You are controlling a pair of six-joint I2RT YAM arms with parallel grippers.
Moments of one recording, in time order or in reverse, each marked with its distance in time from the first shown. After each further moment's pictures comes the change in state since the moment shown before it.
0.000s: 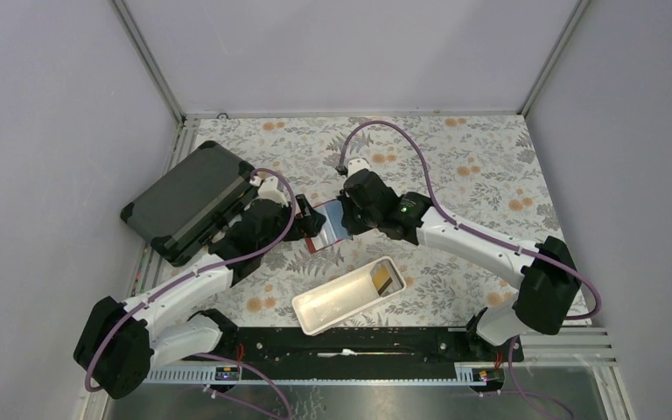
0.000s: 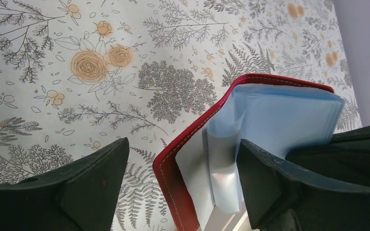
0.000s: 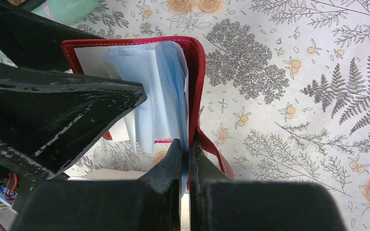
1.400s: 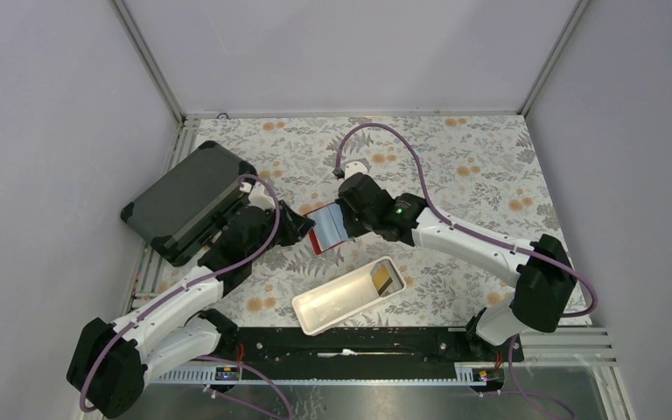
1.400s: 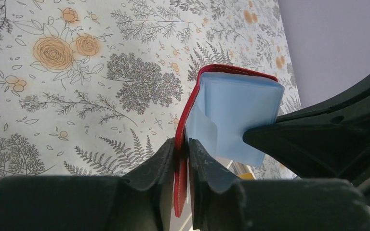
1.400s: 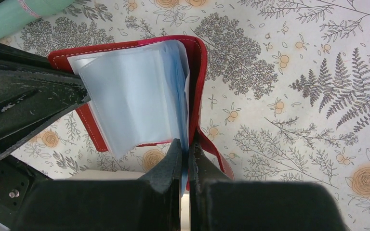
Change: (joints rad) left arm 0.029 -0.120 -0.071 0.026 0.111 -0.116; right arm 0.027 0.022 0.013 -0.036 0.066 -0.013
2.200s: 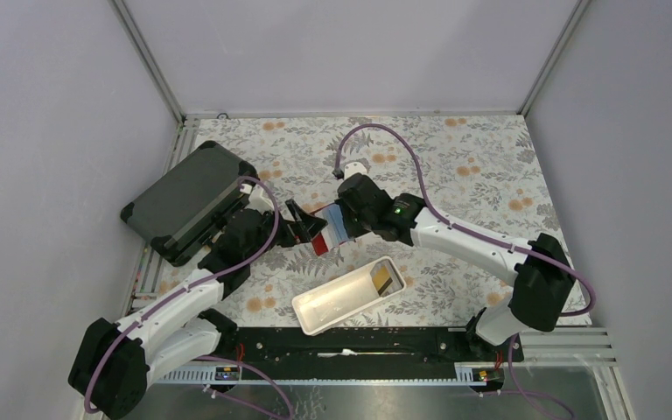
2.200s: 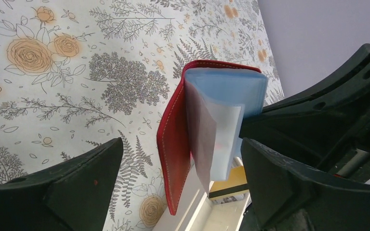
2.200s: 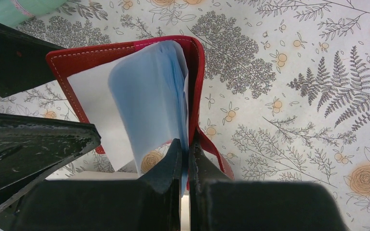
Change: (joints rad) left arm 0.051 0.000 -0.068 0.129 0.133 -0.004; right arm 0.000 0.004 0.000 -0.001 0.007 0.000
